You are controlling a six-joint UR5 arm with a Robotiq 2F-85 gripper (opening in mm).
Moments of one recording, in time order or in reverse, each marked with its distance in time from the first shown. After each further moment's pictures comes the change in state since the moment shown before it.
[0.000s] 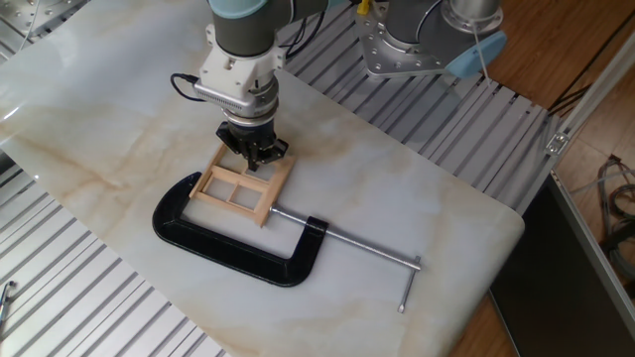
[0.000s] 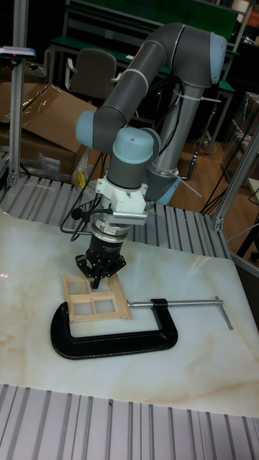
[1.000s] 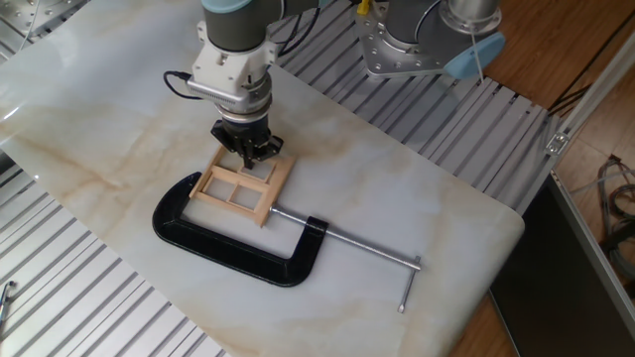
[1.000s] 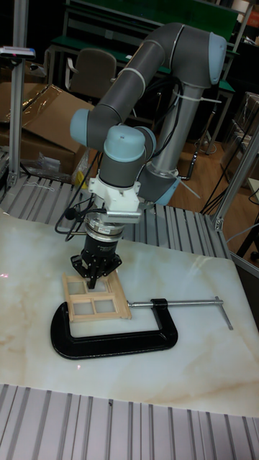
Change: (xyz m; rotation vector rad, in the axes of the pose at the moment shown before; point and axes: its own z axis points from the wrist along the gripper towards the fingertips) arm 0.001 -0.010 0.000 -0.023 -0.008 -0.036
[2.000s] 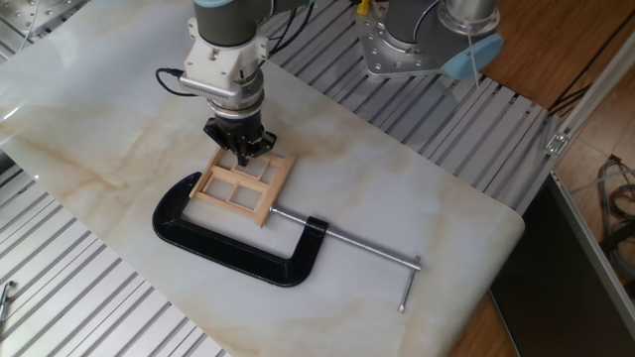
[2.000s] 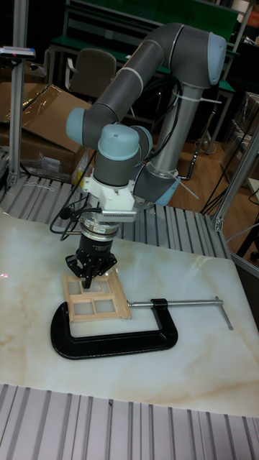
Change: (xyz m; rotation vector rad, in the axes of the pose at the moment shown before) arm 0.002 -0.013 -0.001 0.000 -0.003 -0.036
